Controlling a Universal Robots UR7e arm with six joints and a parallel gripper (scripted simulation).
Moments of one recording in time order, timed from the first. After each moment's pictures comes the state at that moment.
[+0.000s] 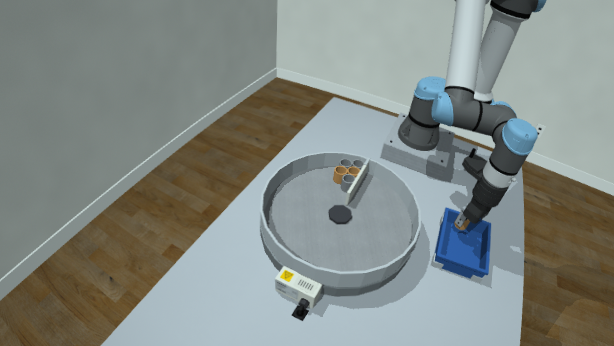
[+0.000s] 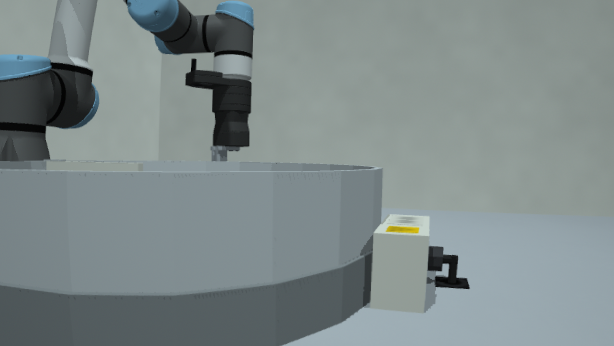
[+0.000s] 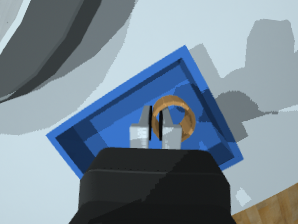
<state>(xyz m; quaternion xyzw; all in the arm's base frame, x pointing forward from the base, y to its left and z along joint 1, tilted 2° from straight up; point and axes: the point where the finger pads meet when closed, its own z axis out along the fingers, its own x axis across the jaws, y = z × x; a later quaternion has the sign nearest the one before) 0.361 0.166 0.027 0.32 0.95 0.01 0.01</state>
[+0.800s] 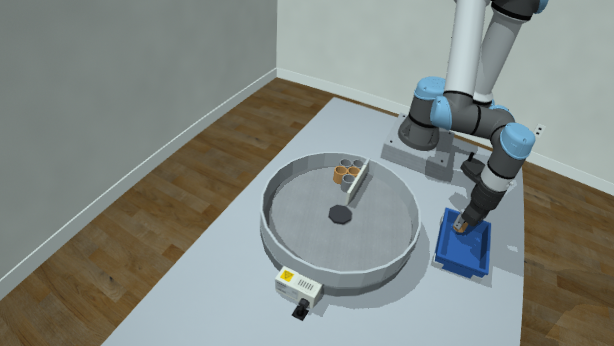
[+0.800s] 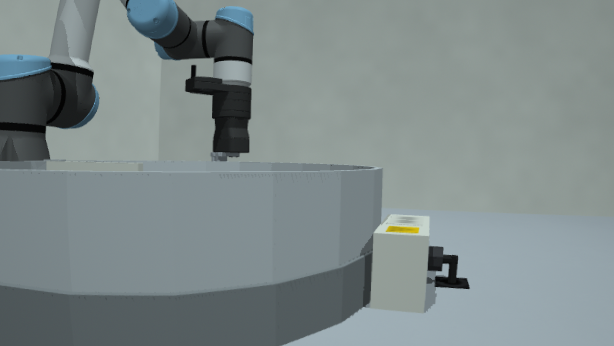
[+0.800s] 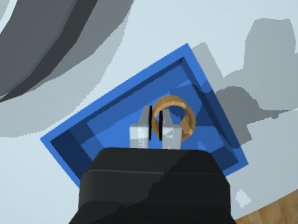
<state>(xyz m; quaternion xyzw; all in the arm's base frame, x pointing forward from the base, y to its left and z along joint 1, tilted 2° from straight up) 0.362 0.166 0.015 0.32 0.95 0.01 0.01</state>
